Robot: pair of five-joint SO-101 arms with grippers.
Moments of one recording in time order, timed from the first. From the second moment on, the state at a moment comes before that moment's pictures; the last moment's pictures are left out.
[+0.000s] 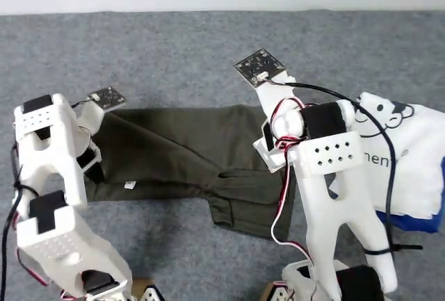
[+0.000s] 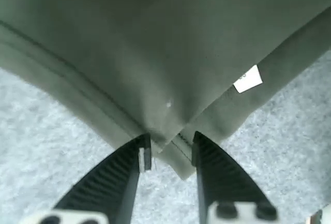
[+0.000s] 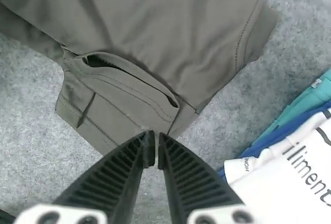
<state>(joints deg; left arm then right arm) -25.3 17.2 8.3 86.1 -55.0 -15.7 -20.9 8.4 94.2 18.9</state>
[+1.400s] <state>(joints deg) -24.9 17.6 8.6 81.6 -56.7 -9.1 -20.9 8.4 96.6 18.9</state>
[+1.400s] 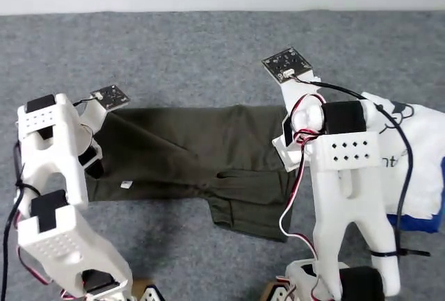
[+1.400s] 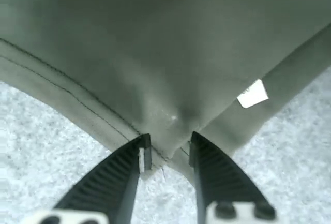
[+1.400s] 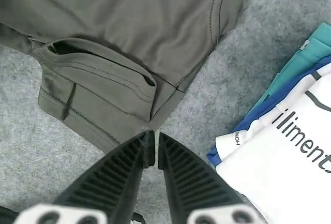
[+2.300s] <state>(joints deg) -25.6 12.7 5.4 98.4 -65.9 -9.1 -20.9 8.4 96.6 18.9</state>
